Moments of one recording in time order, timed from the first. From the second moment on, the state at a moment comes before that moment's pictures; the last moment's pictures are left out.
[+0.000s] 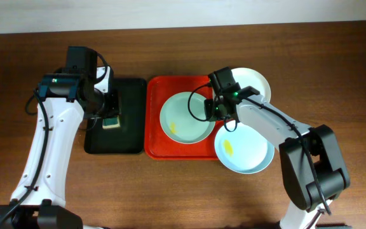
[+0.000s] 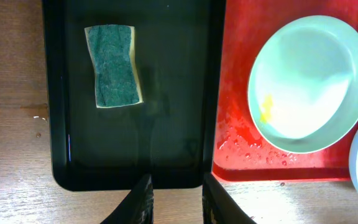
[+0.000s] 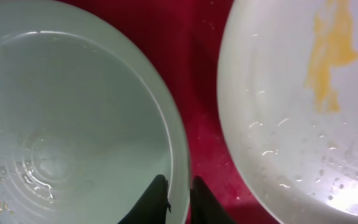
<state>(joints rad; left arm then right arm) -0.06 1.61 1.52 -1.18 0.11 -0.12 0.39 1.91 1.26 -0.54 -0.03 0.28</state>
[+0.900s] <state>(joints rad) -0.06 1.61 1.52 -1.18 0.11 -0.12 0.39 1.95 1.26 -0.52 0.00 0.28</state>
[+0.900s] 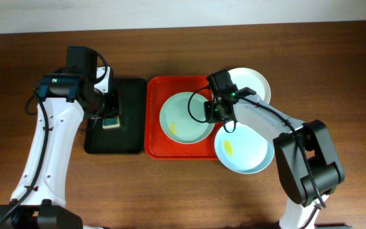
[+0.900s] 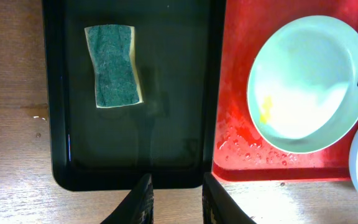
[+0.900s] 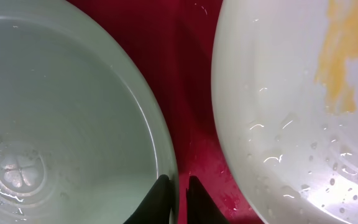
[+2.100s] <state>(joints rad) -0.06 1.79 1.42 -0.90 -0.04 -0.09 0.39 1.94 1.26 -0.59 0.00 0.29</state>
